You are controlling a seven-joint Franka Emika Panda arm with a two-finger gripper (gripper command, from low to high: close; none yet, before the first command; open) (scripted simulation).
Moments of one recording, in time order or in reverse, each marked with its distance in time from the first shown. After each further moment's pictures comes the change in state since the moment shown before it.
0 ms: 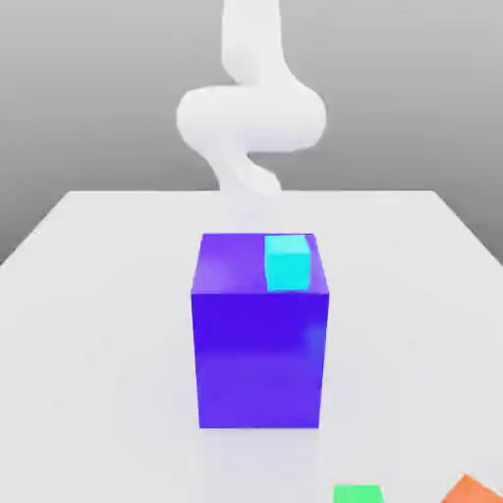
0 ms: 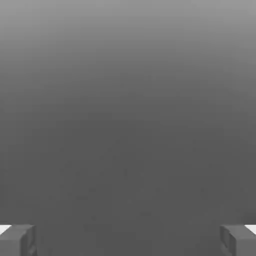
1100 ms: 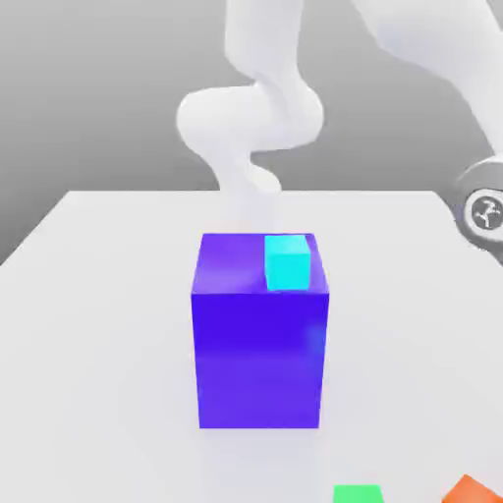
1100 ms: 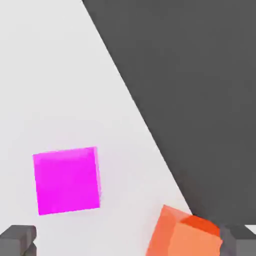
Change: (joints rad) arm 0.286 1.193 0.286 0.188 -0.256 0.240 -0.355
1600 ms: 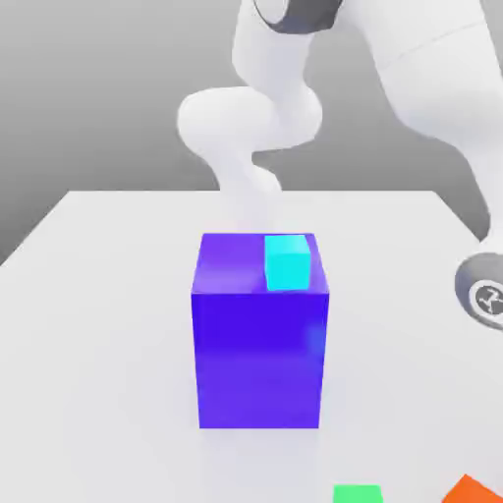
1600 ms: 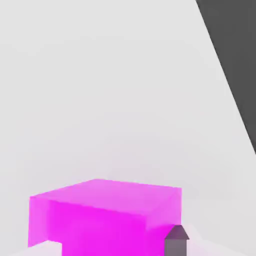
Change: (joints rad) arm 0.005 0.019 -0.008 0.000 0.009 0.007 -0.002
